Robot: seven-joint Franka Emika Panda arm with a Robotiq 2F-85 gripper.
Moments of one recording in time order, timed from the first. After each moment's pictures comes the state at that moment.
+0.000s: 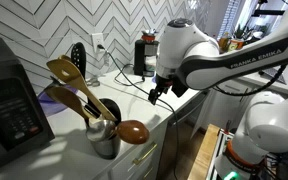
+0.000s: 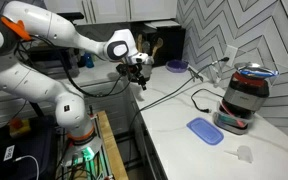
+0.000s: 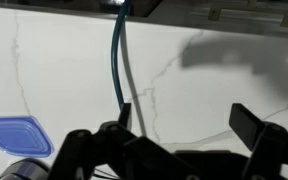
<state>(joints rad) -0.02 -0.66 0.29 -2.73 -0.11 2.27 0.35</state>
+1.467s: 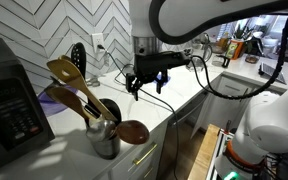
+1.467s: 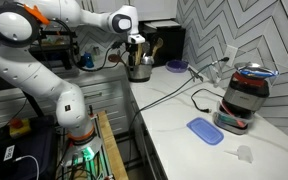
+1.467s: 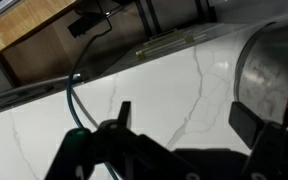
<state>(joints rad) 0.01 -0.48 0.38 -2.29 0.11 1.80 0.81</state>
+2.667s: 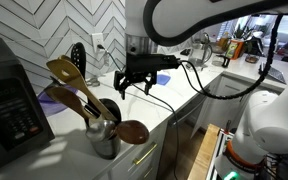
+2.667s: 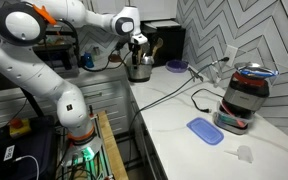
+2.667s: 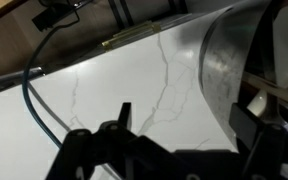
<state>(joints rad) 0.08 -0.42 0.33 -2.28 0.14 1.96 0.82</state>
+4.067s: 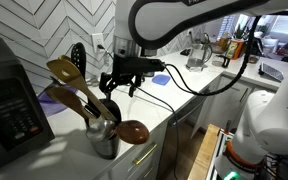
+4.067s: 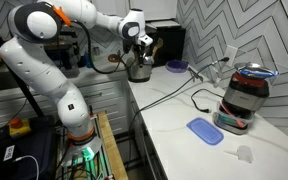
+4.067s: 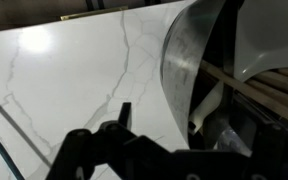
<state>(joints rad) 0.14 -0.29 0.28 -2.22 0.19 2.10 0.62</state>
